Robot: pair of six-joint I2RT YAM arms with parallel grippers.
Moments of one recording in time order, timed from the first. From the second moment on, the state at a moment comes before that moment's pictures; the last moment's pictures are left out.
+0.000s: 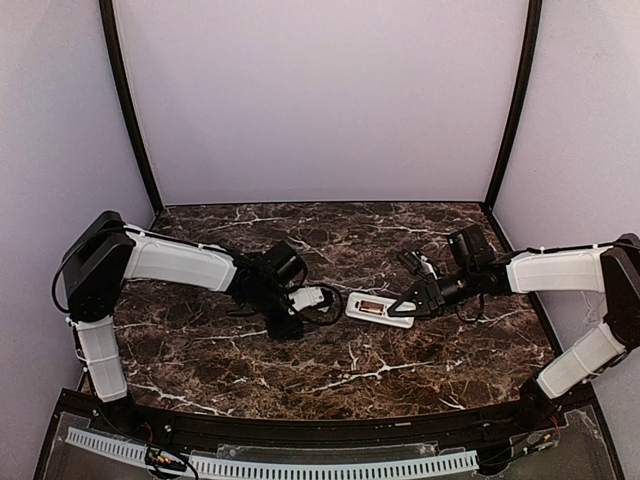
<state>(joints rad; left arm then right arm) -0.86 1.92 1.22 -0.51 0.12 0.37 0.47 1.44 0.70 -0.14 -1.11 0.39</state>
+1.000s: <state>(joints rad) -0.87 1.64 0.93 -0.22 0.16 0.43 0.47 1.47 0.72 -0.16 -1.12 0.34</state>
